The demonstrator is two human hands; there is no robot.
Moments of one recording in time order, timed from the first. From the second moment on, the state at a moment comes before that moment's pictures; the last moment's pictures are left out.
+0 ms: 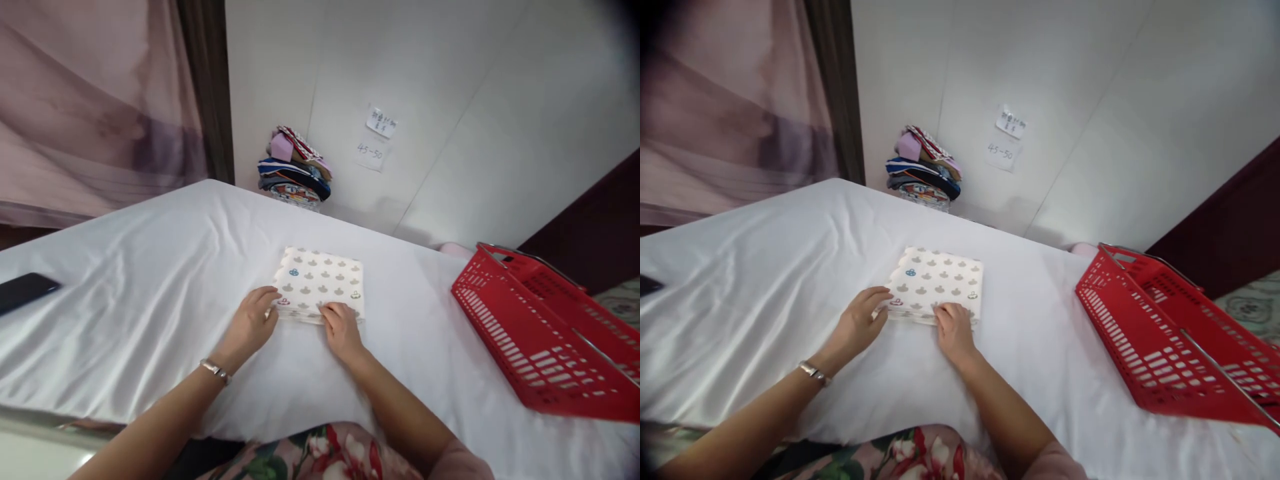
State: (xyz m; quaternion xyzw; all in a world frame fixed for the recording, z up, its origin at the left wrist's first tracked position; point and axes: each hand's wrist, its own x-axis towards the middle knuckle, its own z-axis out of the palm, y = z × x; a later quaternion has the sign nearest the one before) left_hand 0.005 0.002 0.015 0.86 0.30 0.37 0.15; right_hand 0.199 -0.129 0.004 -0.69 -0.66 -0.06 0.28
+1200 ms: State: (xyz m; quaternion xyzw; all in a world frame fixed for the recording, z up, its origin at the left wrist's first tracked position) left_hand 0.020 0.008 0.027 0.91 0.29 0.25 0.15; right_hand 0.262 -0.163 0.019 -0.83 -0.45 0.02 0.33
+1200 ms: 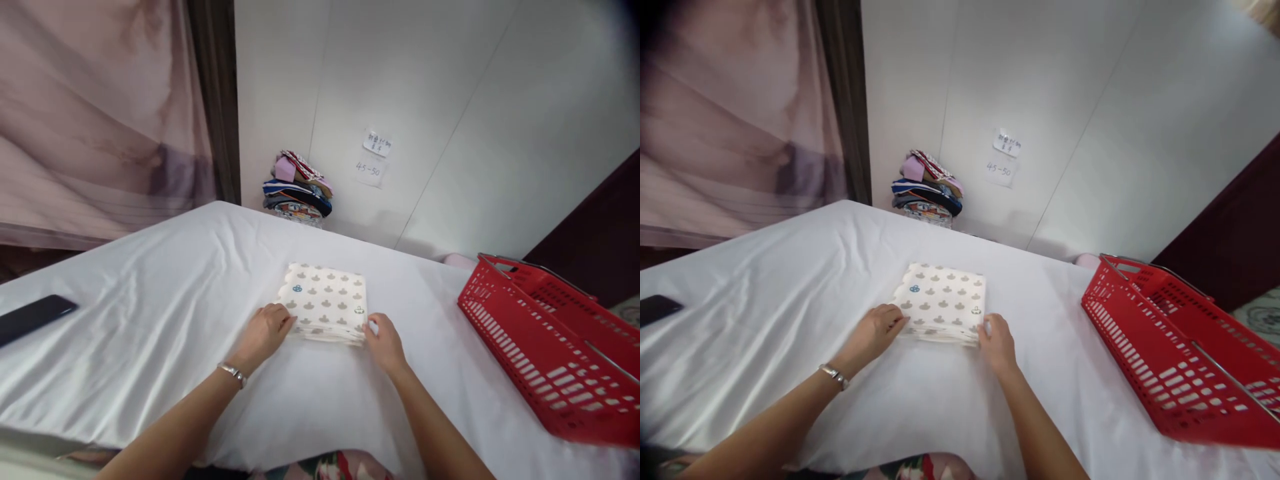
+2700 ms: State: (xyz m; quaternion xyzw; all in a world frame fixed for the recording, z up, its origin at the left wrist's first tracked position) left_hand 0.086 0.059 0.034 0.93 0.33 0.12 0.06; right_hand 0.293 -0.013 0.004 -0.83 -0.55 0.03 0.07
